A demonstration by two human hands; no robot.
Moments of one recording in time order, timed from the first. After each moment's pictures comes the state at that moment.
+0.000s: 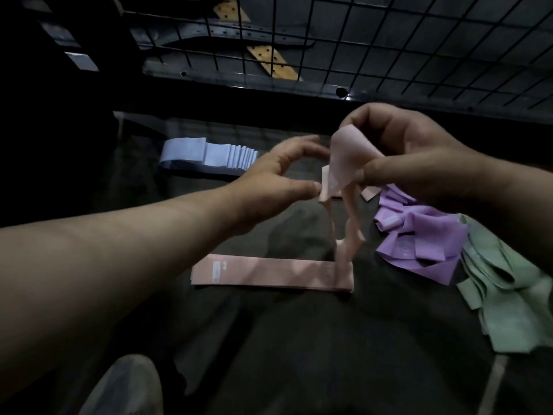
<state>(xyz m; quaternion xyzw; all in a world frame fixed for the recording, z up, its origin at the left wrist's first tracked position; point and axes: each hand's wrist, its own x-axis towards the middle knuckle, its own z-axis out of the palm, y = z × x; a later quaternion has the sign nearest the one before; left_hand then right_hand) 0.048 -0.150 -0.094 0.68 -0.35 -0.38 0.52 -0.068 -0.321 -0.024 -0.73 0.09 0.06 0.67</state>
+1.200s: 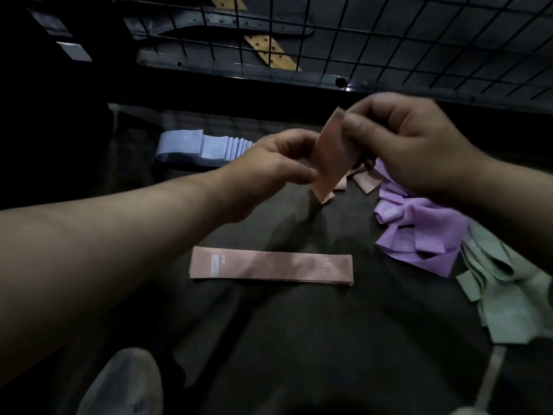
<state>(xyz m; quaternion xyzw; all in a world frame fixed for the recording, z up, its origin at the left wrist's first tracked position) 0.049 -0.152 -0.079 0.61 -0.28 -0.47 0.57 -0.064 -0.310 -0.029 -0.85 0.14 -0.06 0.51</state>
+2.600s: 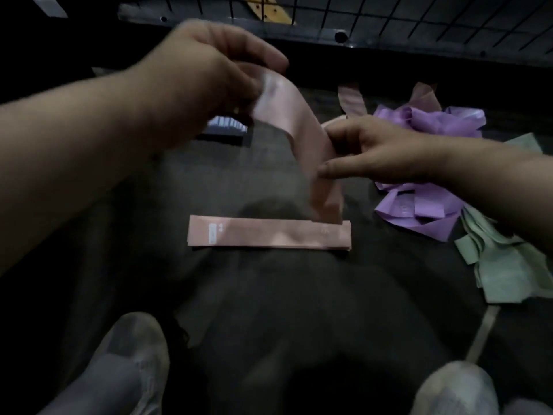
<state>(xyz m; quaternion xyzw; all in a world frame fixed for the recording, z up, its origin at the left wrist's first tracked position) 0.078 -0.125 -0.026 0.73 -0.23 -0.38 0.52 -0.077 -0.315 -0.080 -0.83 0.09 0.21 0.51</state>
